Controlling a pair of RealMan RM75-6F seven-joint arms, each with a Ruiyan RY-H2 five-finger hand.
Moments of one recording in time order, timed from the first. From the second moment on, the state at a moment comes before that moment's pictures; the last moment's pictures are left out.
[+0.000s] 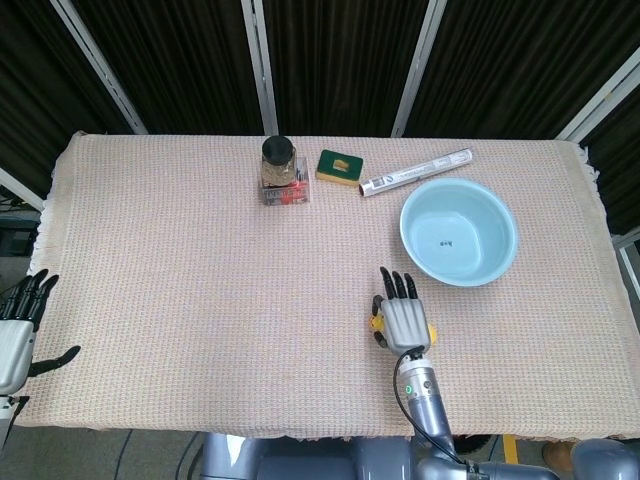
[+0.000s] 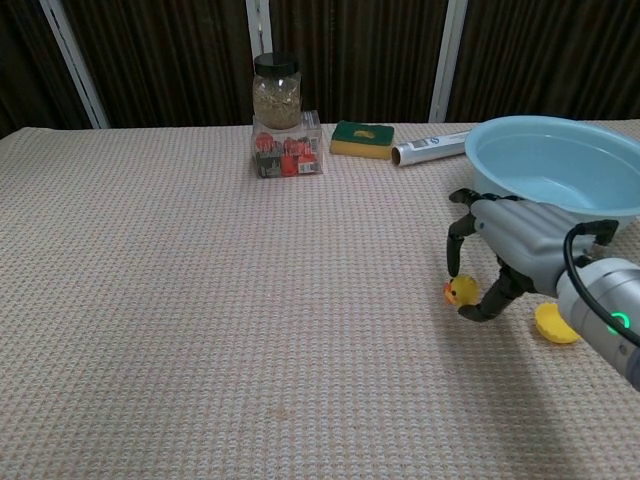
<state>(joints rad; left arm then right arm) -0.08 -1.15 -0.04 -1.61 1.51 1.50 0.05 0.50 -1.82 0.20 -1.63 -1.00 1.34 -0.79</state>
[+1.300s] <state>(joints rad) -0.08 -1.14 -0.04 -1.62 1.51 1.50 0.08 0.41 -1.70 0.13 -1.67 -1.02 1.37 -0.70</state>
